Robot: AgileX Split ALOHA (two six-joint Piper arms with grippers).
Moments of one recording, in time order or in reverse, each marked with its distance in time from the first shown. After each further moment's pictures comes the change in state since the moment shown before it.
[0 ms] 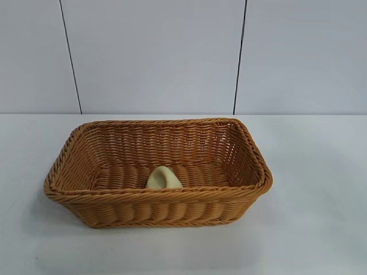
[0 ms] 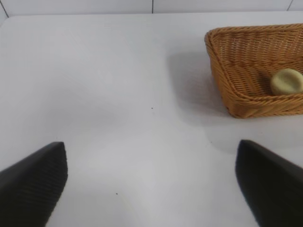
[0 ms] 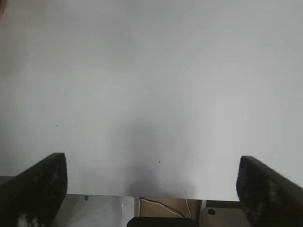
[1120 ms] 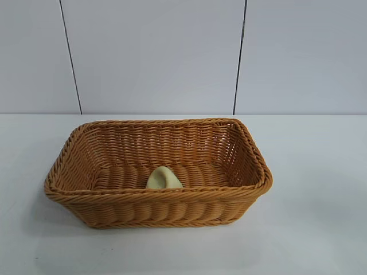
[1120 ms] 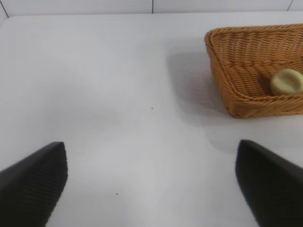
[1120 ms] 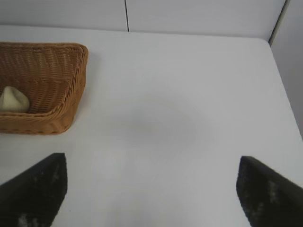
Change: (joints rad) left arm 0.000 0.000 0.000 0.000 -0.001 0.000; right arm 0.000 -0.741 0.103 0.015 -0.055 -0.042
